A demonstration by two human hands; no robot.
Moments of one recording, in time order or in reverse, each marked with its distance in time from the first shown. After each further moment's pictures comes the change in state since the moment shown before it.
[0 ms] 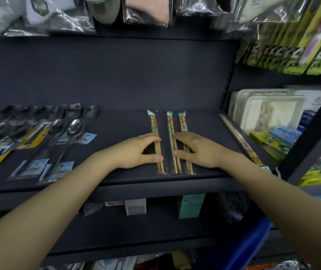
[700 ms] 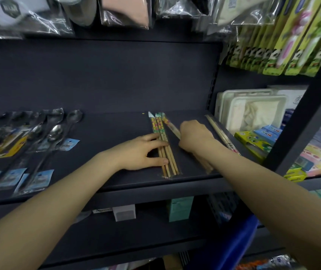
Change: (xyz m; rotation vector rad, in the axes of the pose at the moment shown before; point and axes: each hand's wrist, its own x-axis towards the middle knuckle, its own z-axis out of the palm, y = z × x) left_hand 0.031 0.029 0.006 0.106 -0.024 0.085; right_hand 0.012 -0.014 -0.032 -0.152 0.173 0.513
